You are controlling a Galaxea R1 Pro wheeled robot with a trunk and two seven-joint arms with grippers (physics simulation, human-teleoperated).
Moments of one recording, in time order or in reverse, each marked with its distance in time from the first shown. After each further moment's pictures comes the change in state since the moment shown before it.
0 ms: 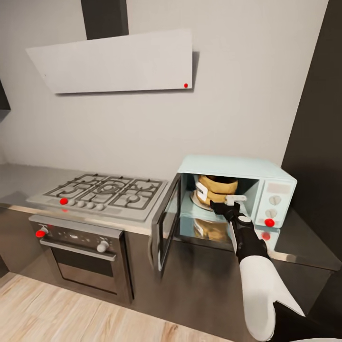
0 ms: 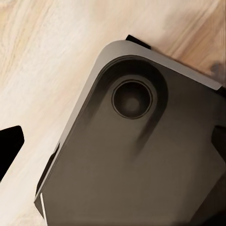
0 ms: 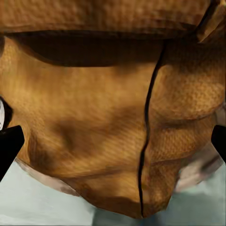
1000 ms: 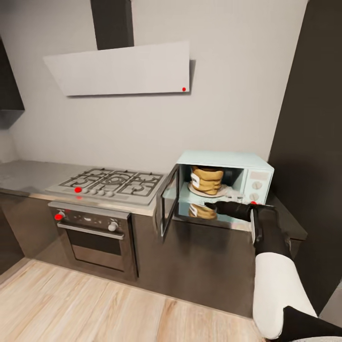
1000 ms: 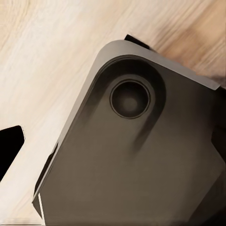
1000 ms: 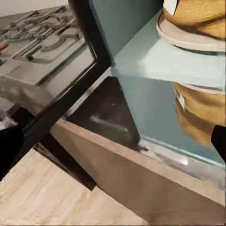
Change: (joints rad) left arm 0.000 -0.003 0.003 0.000 -0.001 -0.003 0.000; right arm 0.001 -0.062 0.001 -0.267 0.017 0.582 0.663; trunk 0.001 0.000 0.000
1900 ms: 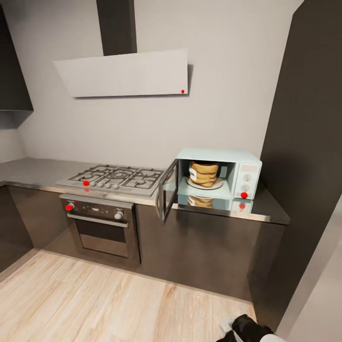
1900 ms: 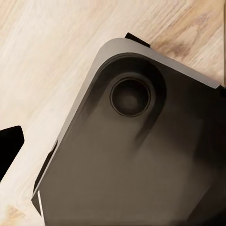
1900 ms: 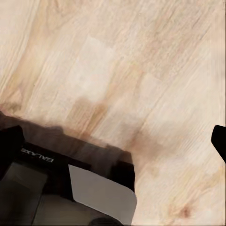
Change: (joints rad) left arm 0.000 0.000 0.002 0.000 0.005 0.007 0.000; right arm 0.294 -0.074 -0.017 0.960 0.343 -0.288 -0.550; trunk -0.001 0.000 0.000
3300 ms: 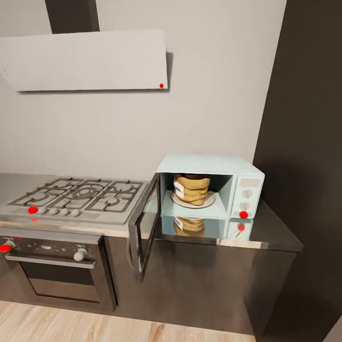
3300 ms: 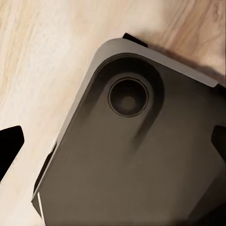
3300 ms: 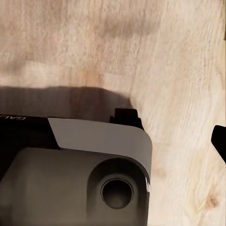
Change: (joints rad) left arm 0.000 0.000 -0.008 0.000 -0.007 0.000 -0.006; right arm 0.342 -0.063 0.004 0.125 -0.279 -0.415 -0.270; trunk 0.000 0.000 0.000
